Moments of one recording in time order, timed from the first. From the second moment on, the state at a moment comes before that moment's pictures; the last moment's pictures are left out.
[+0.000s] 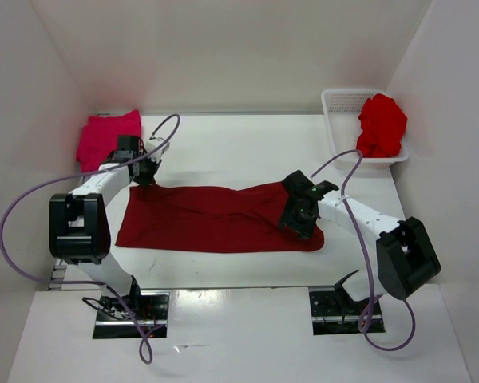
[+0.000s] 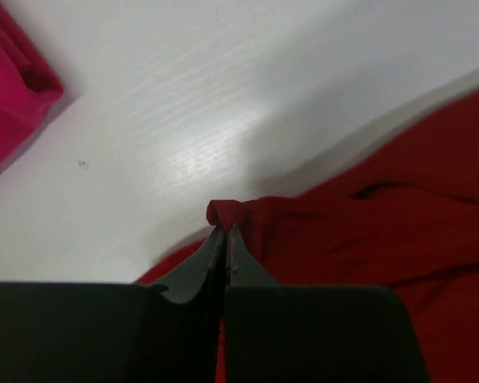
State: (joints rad) left arm 0.04 1.72 1.13 -0.35 0.17 0.44; right arm 0.53 1.41 0.88 -0.80 0.07 0.96
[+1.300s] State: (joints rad) left arm 0.10 1.39 0.89 -0.57 0.33 0.78; right arm 0.53 1.40 0.87 -0.80 0.07 0.96
